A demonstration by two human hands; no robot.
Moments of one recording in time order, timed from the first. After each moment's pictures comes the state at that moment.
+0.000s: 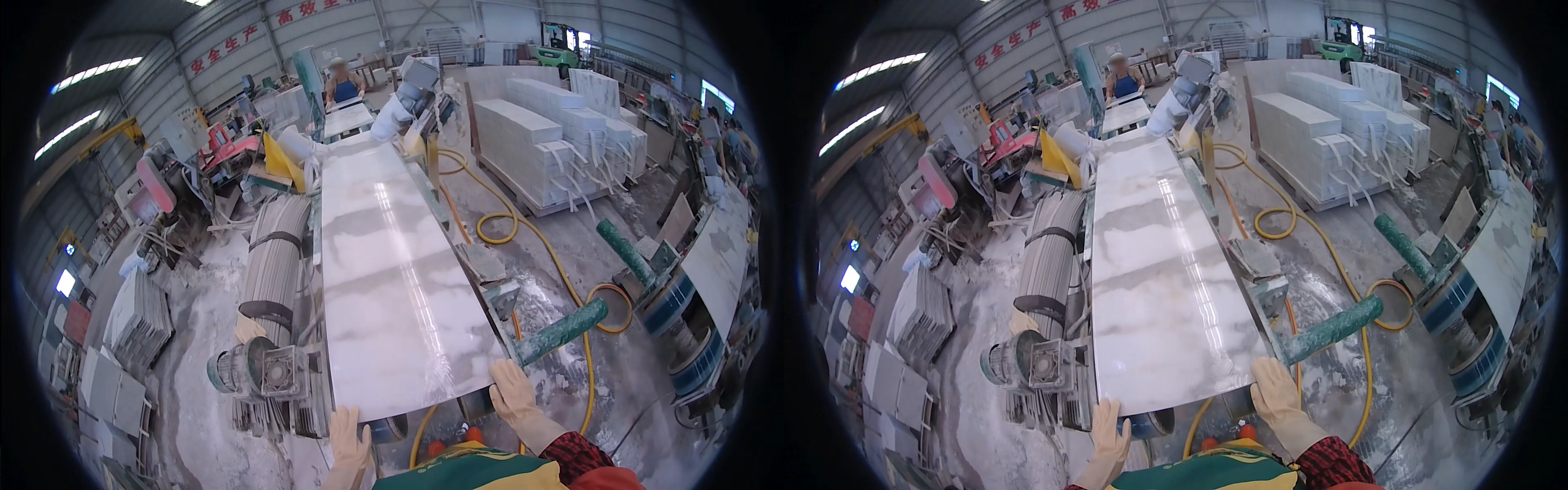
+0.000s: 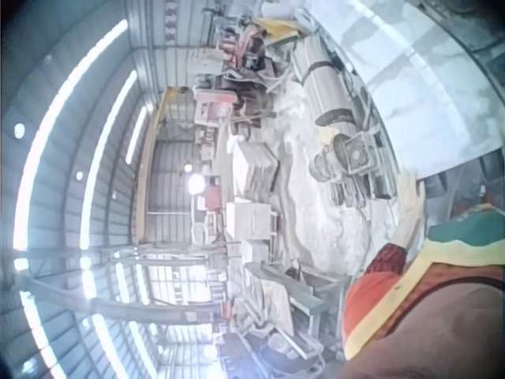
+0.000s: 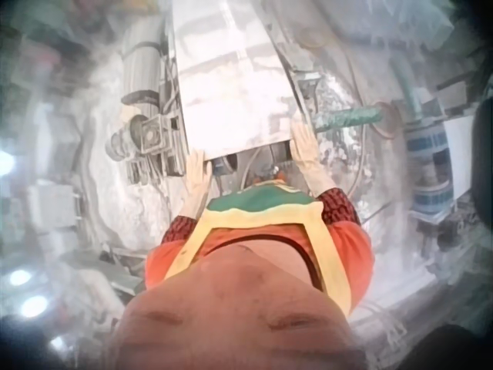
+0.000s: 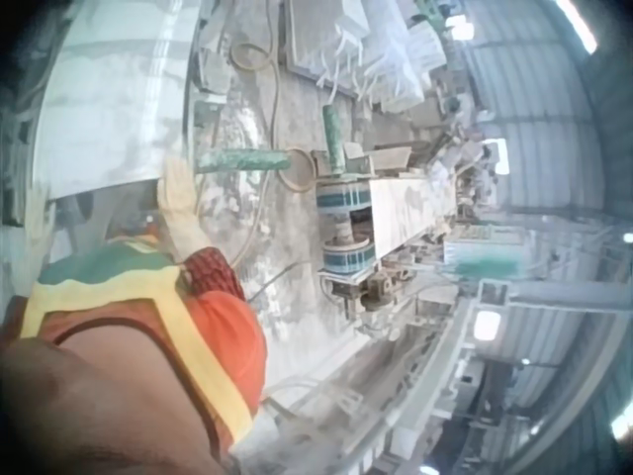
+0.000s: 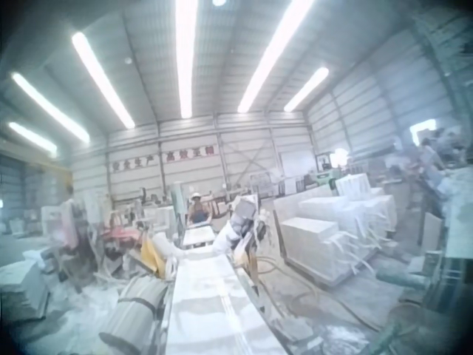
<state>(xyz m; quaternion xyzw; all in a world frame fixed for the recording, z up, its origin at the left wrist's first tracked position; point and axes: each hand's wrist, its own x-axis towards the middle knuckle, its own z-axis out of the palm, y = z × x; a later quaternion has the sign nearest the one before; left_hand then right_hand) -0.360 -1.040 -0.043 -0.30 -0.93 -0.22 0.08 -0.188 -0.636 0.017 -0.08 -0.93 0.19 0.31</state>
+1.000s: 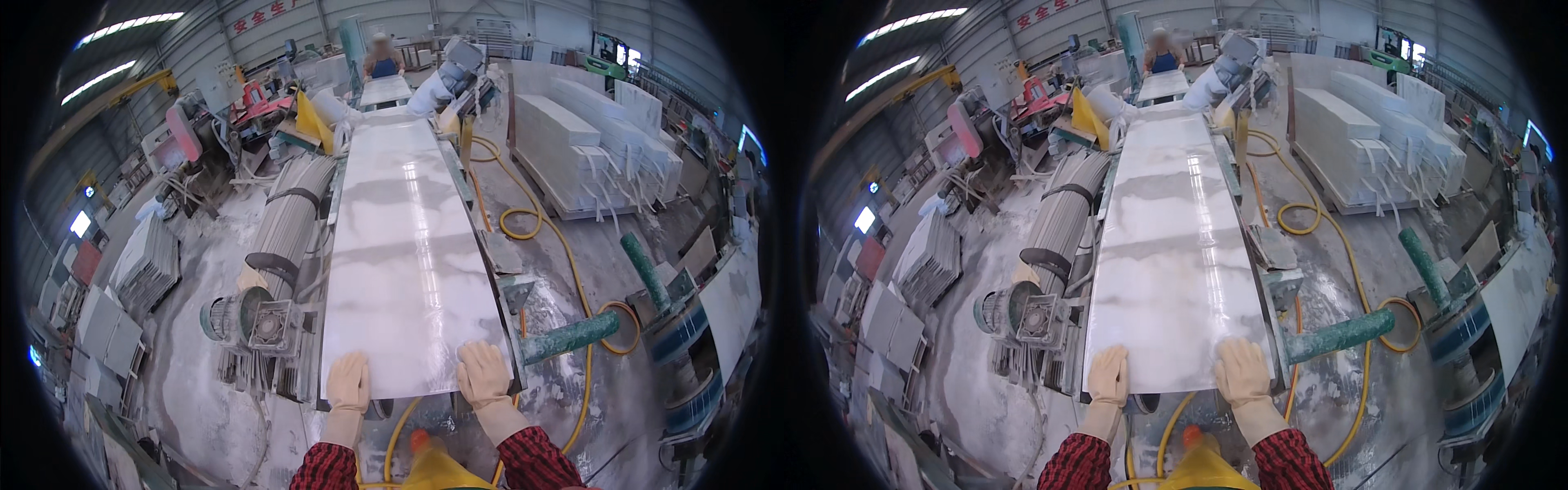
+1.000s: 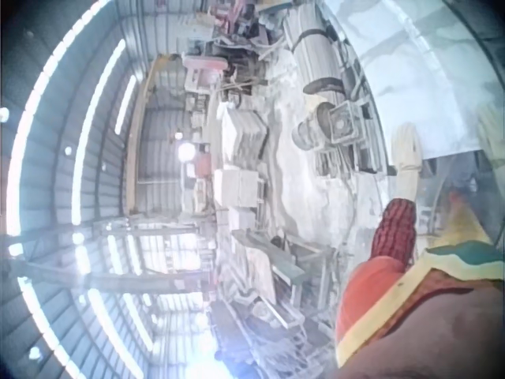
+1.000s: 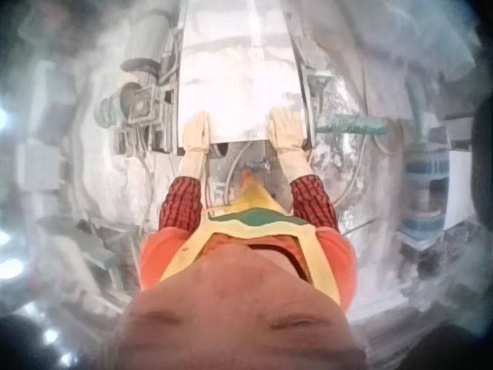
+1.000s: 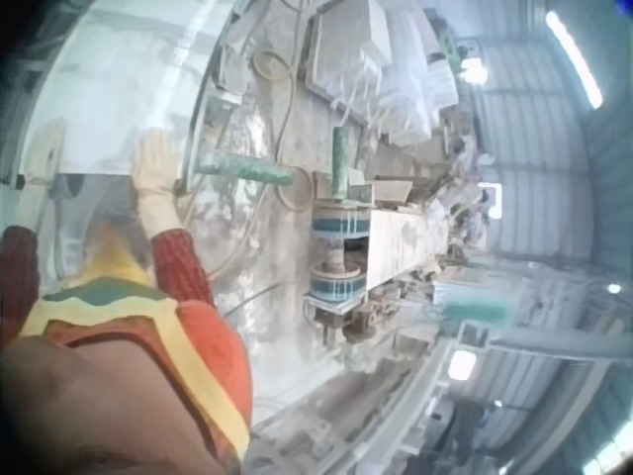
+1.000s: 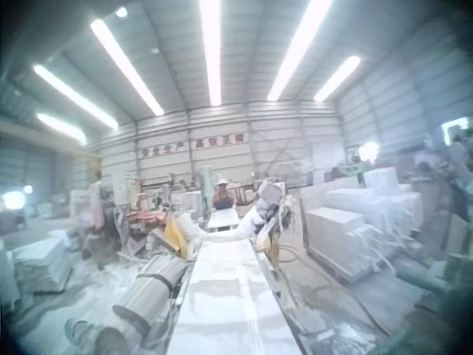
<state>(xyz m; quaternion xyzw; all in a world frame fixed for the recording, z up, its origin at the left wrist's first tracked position) -0.400 -0.955 -0.036 -0.31 -0.89 -0.25 0.21 -0.256 -0.654 -0.003 -0.01 -0.90 0.17 0.39</state>
